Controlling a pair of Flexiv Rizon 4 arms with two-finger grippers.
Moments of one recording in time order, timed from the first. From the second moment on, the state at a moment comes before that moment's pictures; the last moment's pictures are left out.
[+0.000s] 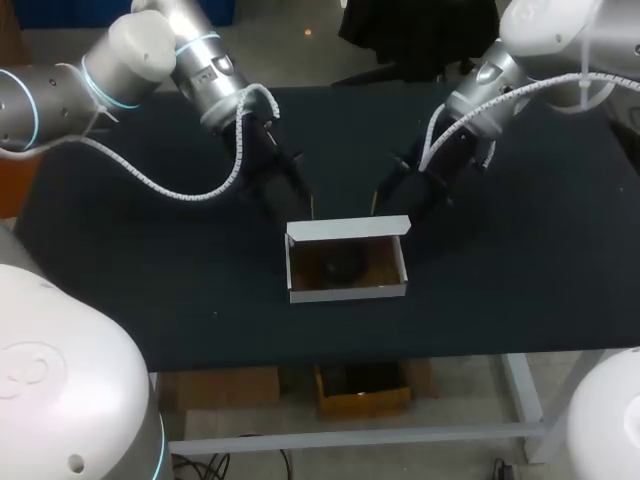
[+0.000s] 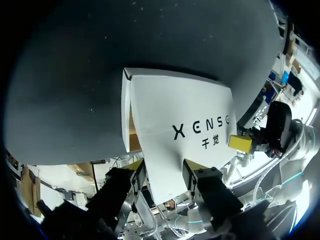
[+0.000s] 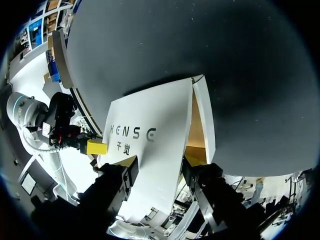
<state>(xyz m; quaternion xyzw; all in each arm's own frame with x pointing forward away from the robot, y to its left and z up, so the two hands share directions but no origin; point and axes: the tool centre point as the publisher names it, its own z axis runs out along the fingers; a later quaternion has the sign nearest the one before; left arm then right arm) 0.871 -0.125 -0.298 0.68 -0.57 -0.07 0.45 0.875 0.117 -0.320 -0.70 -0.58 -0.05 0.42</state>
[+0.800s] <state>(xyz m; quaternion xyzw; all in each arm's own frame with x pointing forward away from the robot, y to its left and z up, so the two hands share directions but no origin) 0.873 -0.126 -0.302 0.69 -0.56 -0.05 0.46 0.873 0.118 -0.326 -0.70 -0.58 -0.04 0.42</state>
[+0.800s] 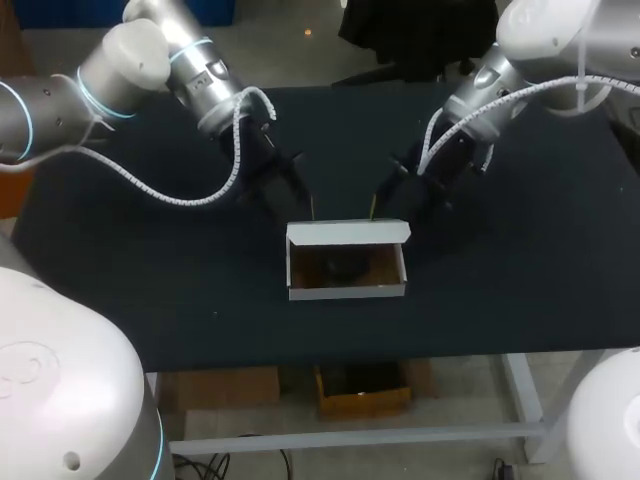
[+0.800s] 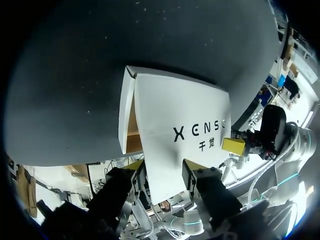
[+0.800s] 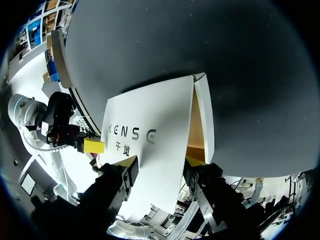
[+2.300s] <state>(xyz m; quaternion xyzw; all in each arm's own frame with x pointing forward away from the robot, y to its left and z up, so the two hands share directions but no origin) 0.853 -0.123 -0.326 0.69 -0.59 -0.05 0.41 0.866 0.112 -0.338 -0.69 -0.60 -0.05 0.41</state>
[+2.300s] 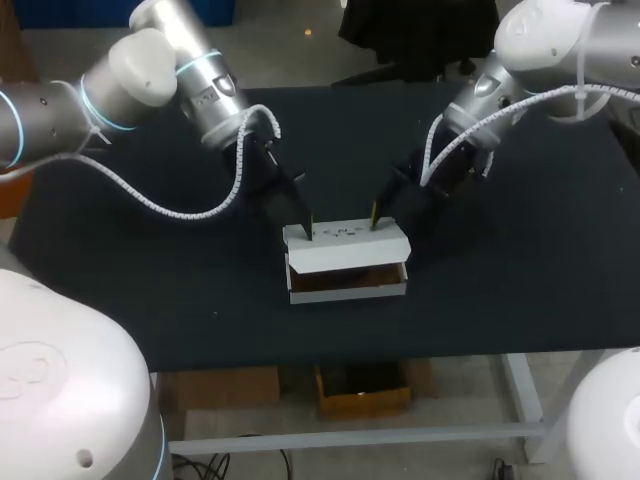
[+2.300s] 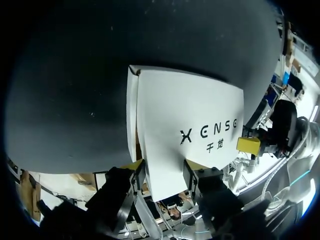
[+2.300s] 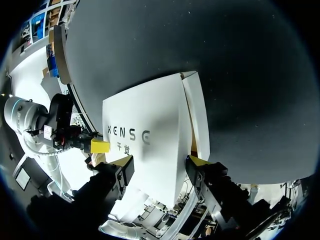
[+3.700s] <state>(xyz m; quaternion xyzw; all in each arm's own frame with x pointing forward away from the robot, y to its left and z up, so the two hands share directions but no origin) 0.855 -0.112 -0.309 0.71 -0.62 -0.02 0.32 0.869 0.110 -0.354 -0.68 -0.61 -0.04 0.41</state>
